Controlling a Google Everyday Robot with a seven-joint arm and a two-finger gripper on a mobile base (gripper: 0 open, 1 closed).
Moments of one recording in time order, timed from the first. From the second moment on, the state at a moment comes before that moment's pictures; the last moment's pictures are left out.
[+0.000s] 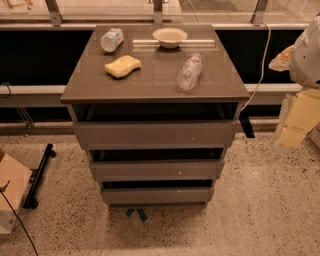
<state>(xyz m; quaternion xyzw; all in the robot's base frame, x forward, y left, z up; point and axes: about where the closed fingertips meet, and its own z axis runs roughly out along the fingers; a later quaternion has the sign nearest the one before) 0.438 -0.216 0.977 -0.60 0.78 -0.04 0.16</state>
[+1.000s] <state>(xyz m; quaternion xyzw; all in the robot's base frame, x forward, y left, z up) 0.439 -0.215 0.963 -0.59 0.79 0.00 0.18</state>
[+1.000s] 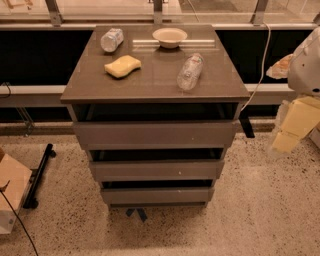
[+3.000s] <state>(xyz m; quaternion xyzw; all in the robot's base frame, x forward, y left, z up) 0.457 -0.149 0.843 -0.57 0.78 -0.07 0.25</state>
